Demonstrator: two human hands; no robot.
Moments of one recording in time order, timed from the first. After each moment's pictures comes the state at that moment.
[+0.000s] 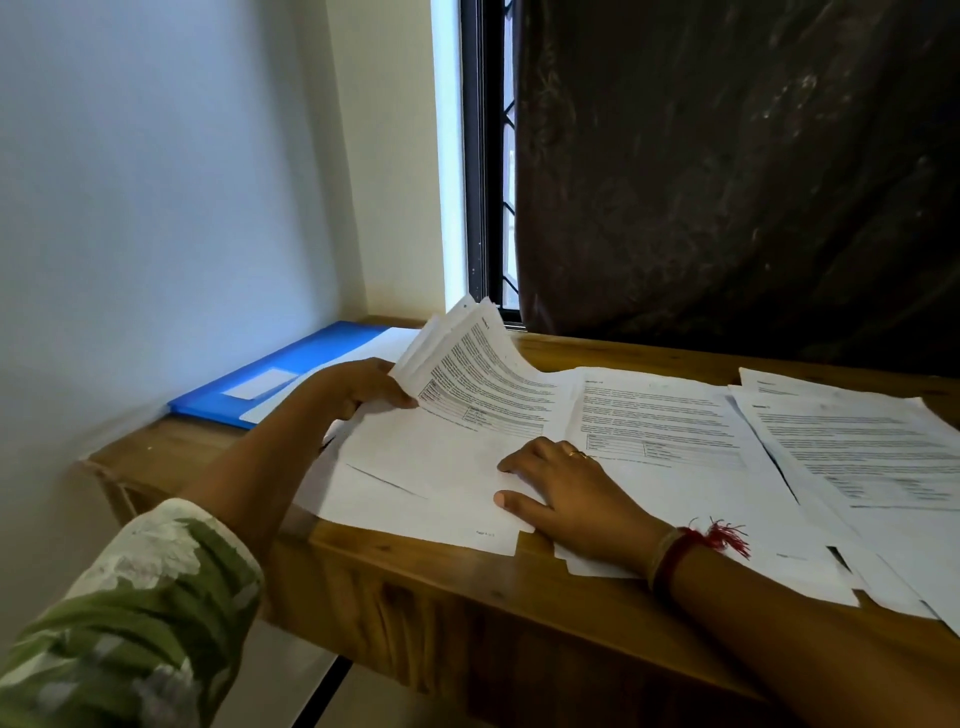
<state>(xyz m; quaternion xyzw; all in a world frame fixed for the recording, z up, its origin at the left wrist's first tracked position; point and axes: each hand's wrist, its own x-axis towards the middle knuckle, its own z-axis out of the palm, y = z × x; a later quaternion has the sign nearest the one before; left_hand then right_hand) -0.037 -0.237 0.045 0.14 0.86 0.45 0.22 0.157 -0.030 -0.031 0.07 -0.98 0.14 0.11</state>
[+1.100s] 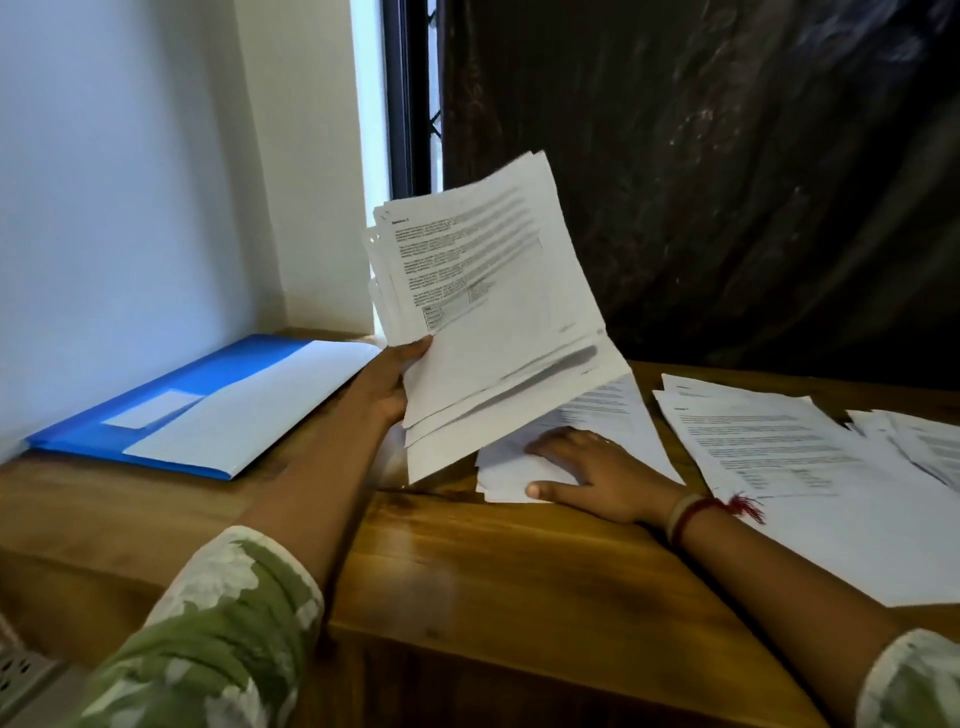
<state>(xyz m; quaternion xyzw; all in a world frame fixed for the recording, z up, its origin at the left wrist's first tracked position) -0.028 -0.127 0.029 0.21 0.45 0.82 0.28 0.171 0.064 -0.007 -0.03 -0.99 0.13 0.02</state>
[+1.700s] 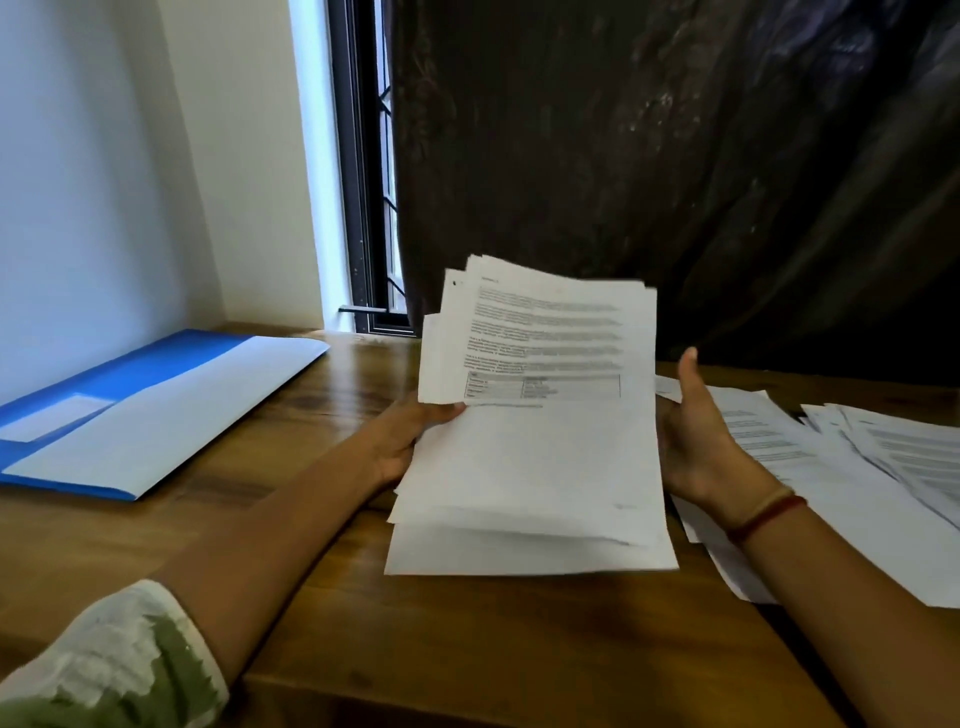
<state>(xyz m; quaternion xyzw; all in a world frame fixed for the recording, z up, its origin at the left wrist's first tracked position) 0.013 -0.076 -0.008 0.24 0.50 0.73 0.40 0.207 0.126 0.029 -0.15 -0.51 0.84 0.15</state>
